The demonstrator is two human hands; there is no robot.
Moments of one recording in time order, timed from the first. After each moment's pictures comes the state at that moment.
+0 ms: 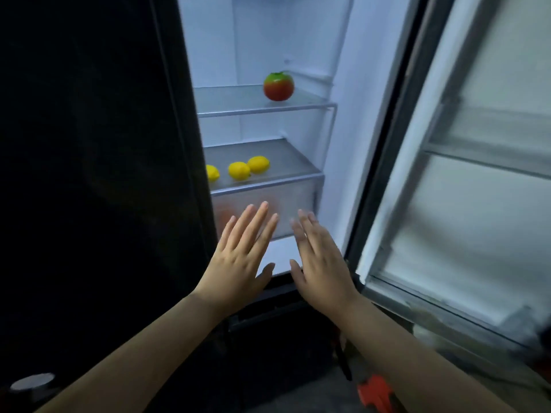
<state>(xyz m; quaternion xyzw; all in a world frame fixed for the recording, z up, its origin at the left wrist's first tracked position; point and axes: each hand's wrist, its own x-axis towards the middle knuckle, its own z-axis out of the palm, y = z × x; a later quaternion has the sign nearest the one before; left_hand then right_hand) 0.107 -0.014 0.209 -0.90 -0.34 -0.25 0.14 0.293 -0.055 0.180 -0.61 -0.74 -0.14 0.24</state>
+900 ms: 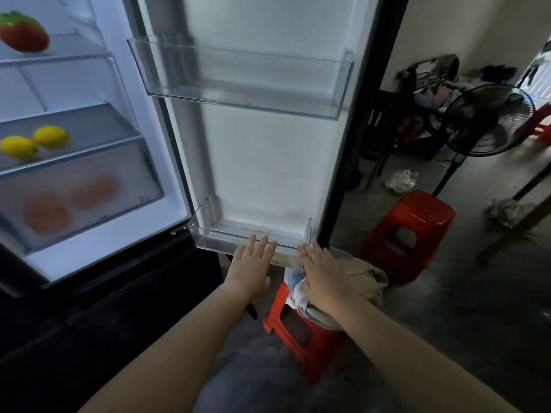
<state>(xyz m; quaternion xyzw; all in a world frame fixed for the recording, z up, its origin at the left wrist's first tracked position) 0.436 -0.184 0.098 -0.96 -0.28 0.07 -0.01 0.561 -0.313 0.100 -0.82 -0.57 -0.01 0.01</state>
